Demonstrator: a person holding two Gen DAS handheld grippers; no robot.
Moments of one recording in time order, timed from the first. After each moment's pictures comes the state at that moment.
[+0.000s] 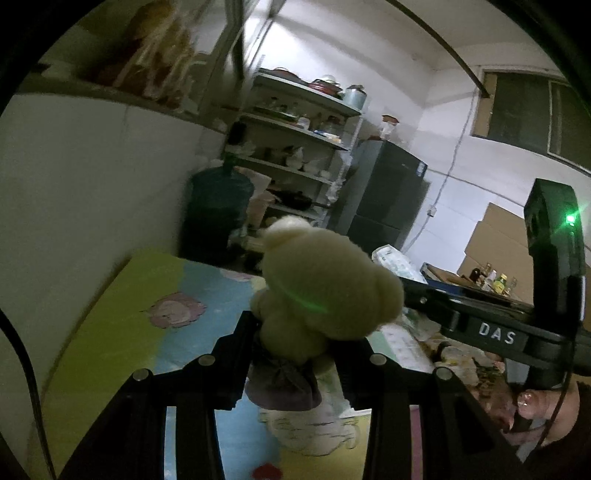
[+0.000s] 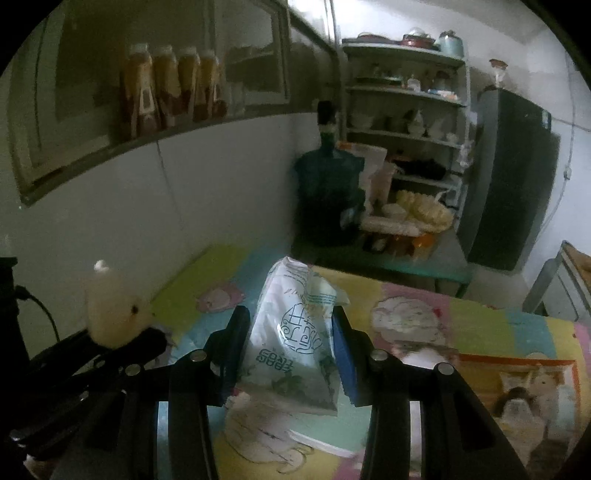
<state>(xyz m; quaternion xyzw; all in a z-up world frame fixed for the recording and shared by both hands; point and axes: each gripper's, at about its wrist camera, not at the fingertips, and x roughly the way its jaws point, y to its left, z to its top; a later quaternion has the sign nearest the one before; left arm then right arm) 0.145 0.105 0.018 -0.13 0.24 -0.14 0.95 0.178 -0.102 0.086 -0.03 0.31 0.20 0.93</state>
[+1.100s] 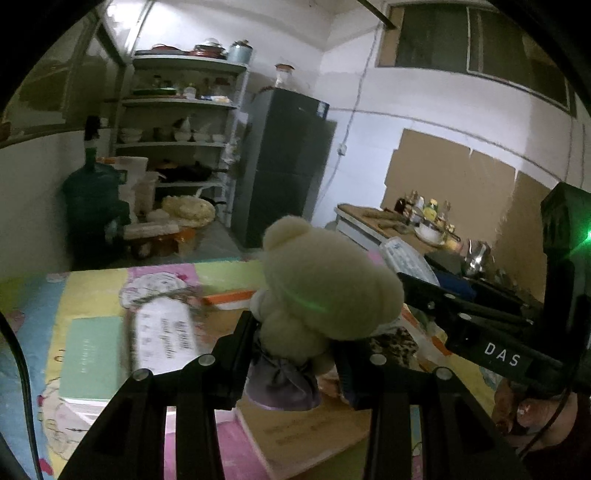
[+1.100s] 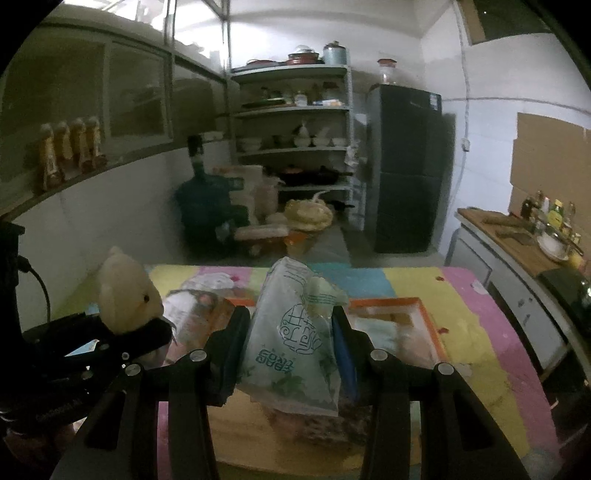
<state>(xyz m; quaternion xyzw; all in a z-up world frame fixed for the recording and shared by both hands) 0.136 -0.163 0.020 -0.03 0.28 -0.29 0.91 0.075 -0.384 0.069 0.02 0.27 0.03 0.96</state>
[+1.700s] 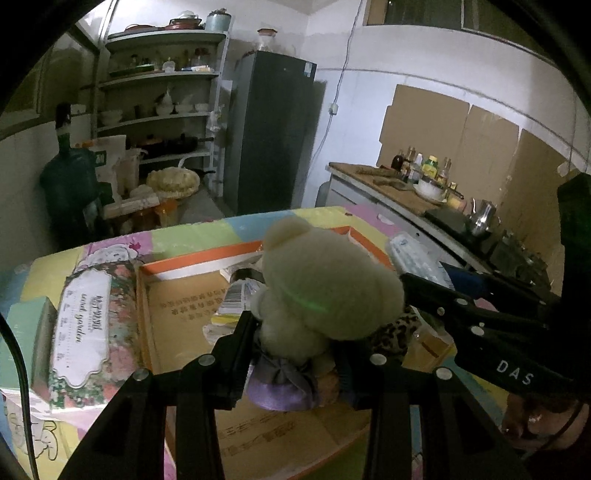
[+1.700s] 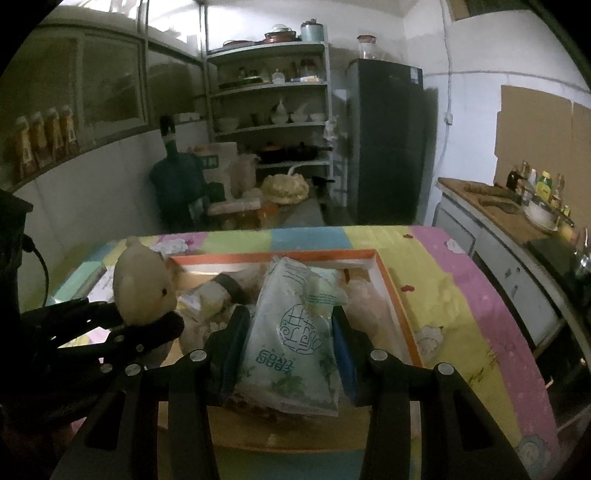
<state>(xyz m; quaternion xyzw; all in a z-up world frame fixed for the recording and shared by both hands) 0.148 -0.236 -0.020 0.02 0.34 -0.30 0.89 0.073 -0.444 0.022 0.03 0.31 0.01 0.95</state>
